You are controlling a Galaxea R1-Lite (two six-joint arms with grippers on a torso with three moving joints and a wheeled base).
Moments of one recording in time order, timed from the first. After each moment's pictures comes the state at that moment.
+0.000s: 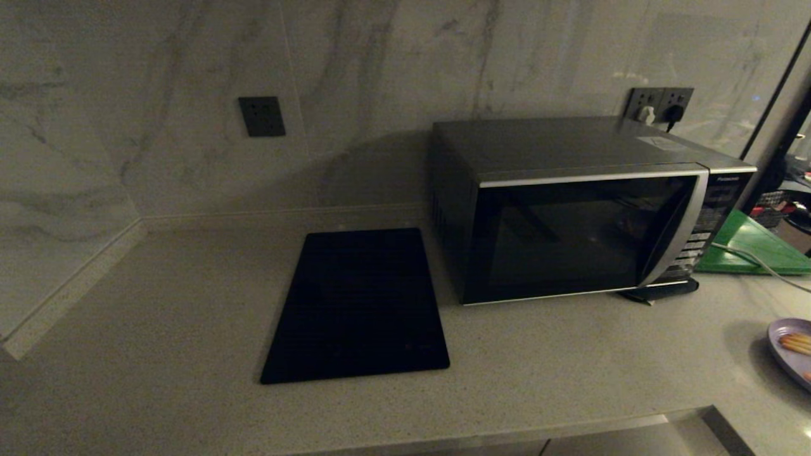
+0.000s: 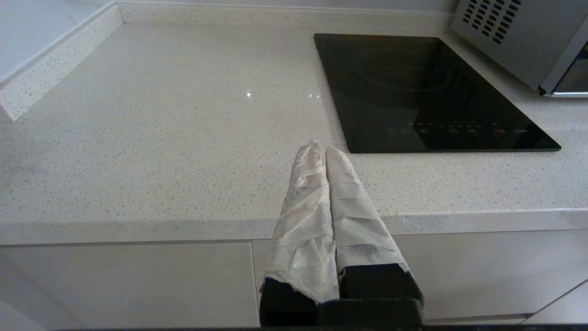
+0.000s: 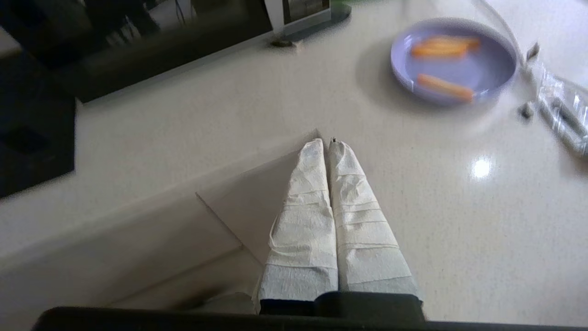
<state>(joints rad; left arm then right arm) 0.00 0.00 0.00 -0.01 0.03 -0.07 -0.10 0.33 -0.83 0.75 -0.19 0.23</state>
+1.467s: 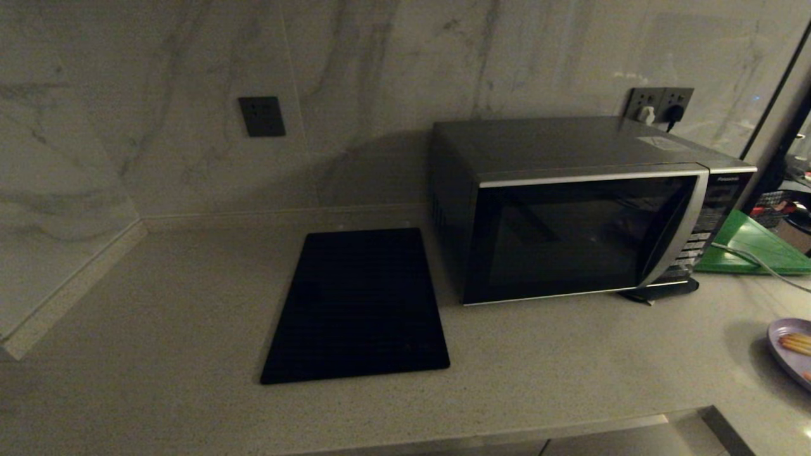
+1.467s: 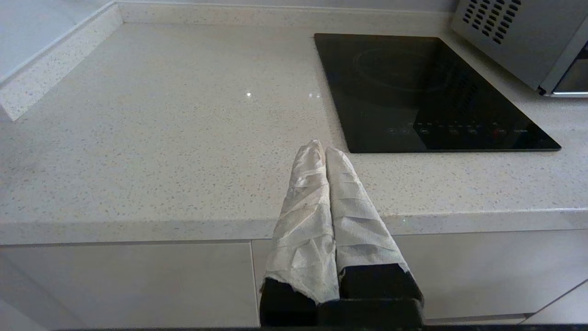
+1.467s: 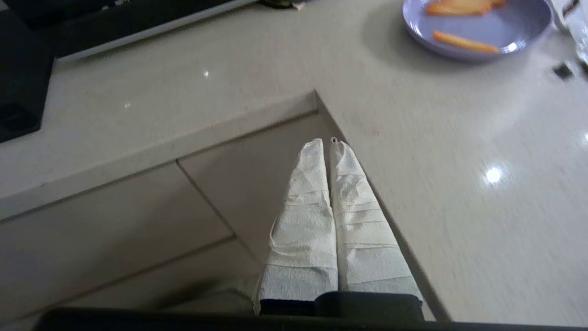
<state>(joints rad) 0.00 0.00 0.00 -0.01 0.03 -0.07 0.00 0.00 -0.49 0.71 -0.25 0.24</state>
